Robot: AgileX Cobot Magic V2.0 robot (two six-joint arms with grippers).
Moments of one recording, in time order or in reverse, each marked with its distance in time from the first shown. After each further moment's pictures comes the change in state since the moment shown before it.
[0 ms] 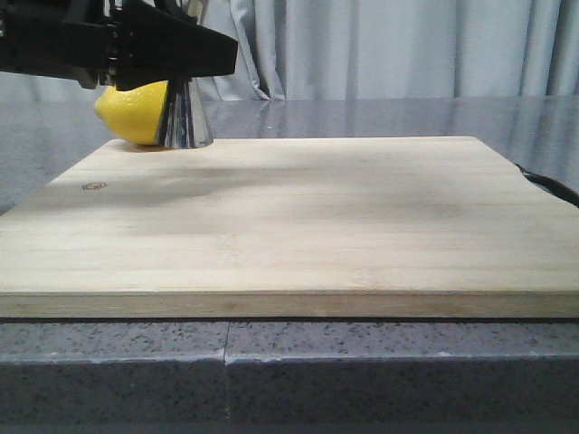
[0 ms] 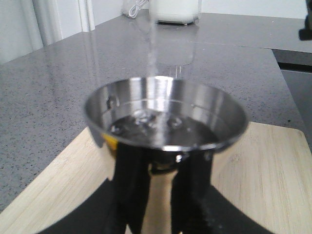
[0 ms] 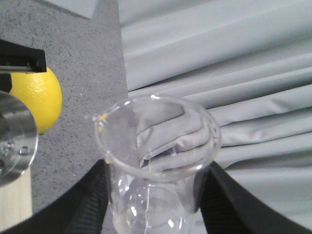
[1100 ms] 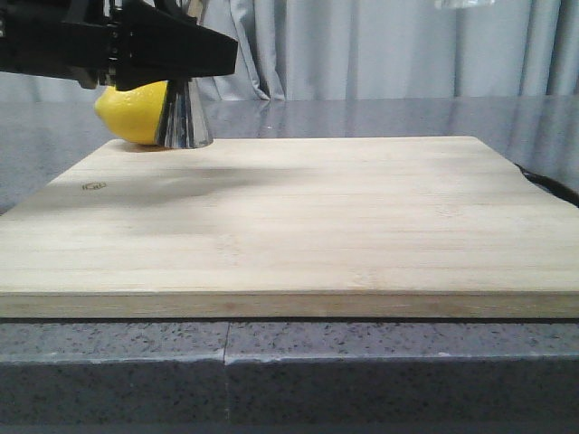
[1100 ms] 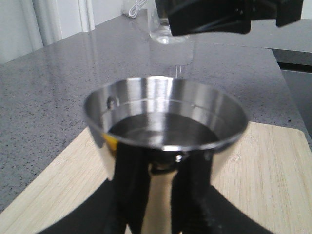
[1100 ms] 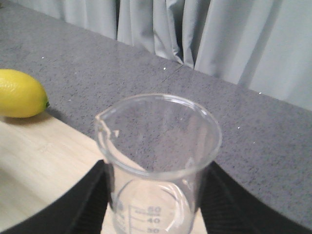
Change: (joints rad) left arm 0.000 0.000 0.000 0.001 0.000 0.000; right arm -0.581 -0.225 0.494 0.009 -0.545 0.976
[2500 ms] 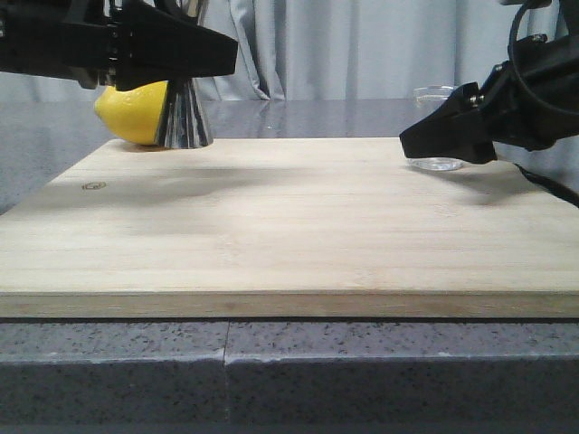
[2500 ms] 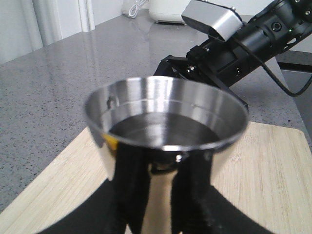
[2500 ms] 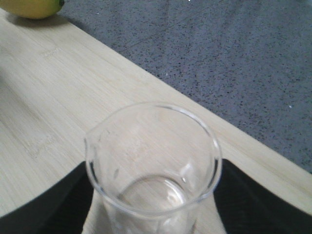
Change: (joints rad) left arm 0.000 0.000 0.000 0.000 0.000 0.000; right arm -0.171 0.362 0.054 0.008 -0.385 -0.239
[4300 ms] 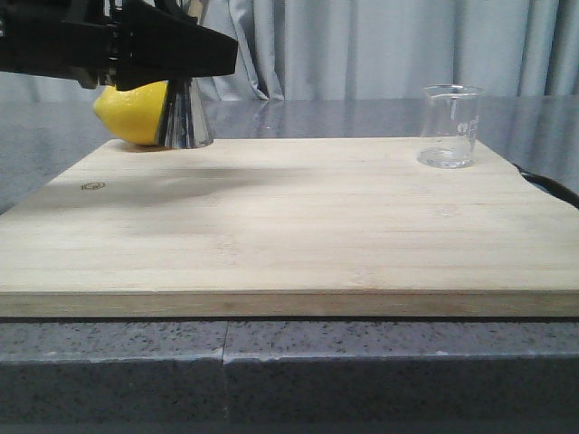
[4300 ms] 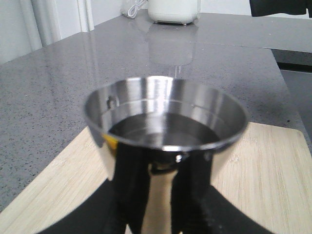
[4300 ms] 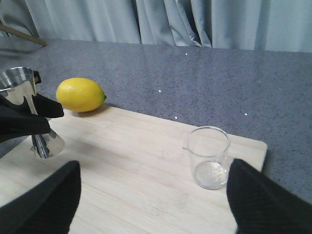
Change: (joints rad) left arm 0.000 0.000 0.000 0.000 0.000 0.000; right arm 0.000 -0.818 0.142 -0.730 0.178 1.247
